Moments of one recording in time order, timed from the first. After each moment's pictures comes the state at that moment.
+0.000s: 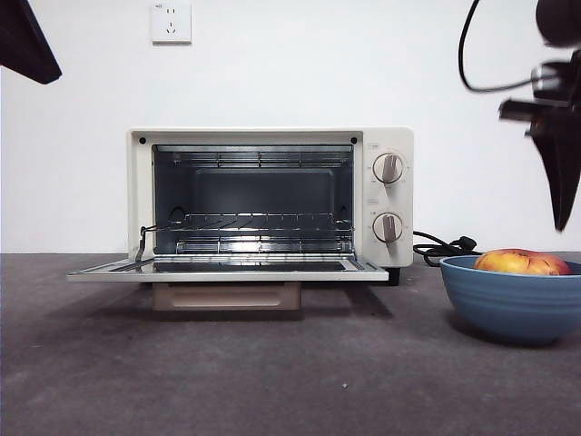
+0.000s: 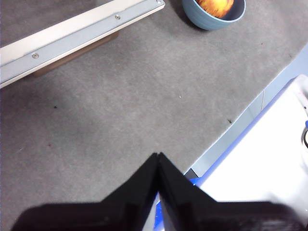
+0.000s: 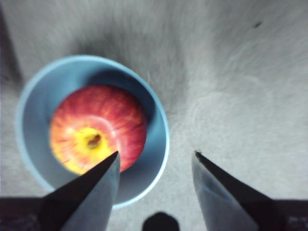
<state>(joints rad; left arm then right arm) -0.49 0.89 0.90 -0.90 0.37 -0.06 0.14 1.49 1.11 -0.97 -0.09 0.33</state>
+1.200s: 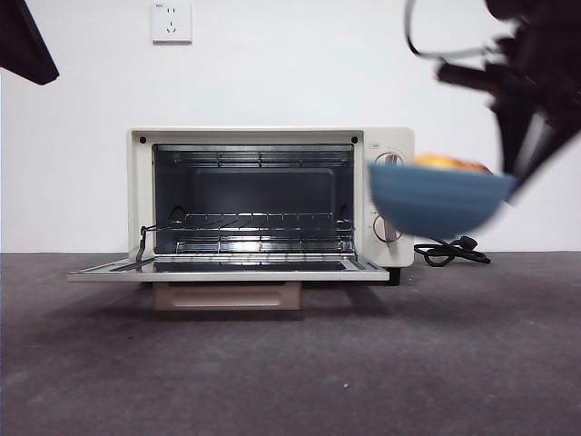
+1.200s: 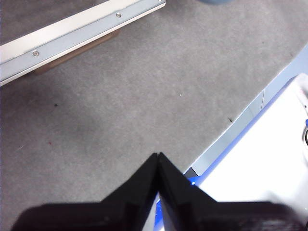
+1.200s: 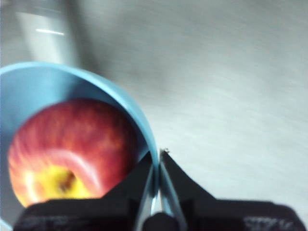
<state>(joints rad) -0.49 0.89 0.90 -0.90 0.37 -0.06 0.32 1.51 1.26 -0.97 -0.16 0.54</state>
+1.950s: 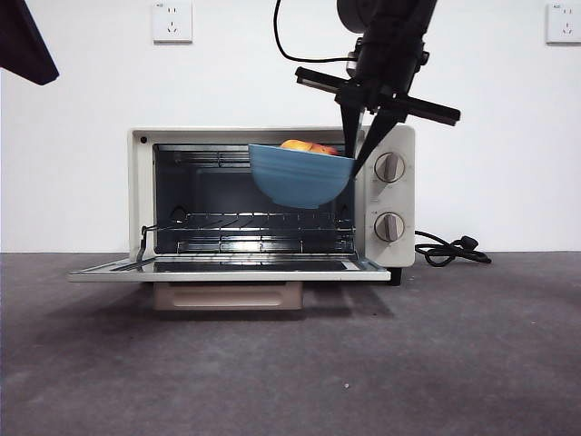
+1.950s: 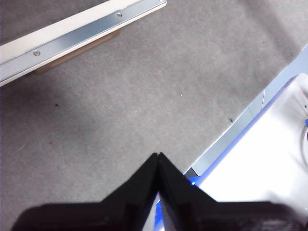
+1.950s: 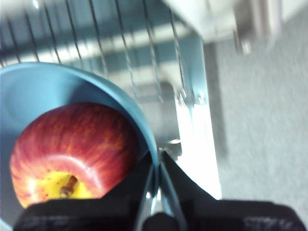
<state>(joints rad) -0.49 0.89 0.90 -0.91 0.37 -0.06 0.46 2.07 2.05 -1.18 -0.14 0.64</state>
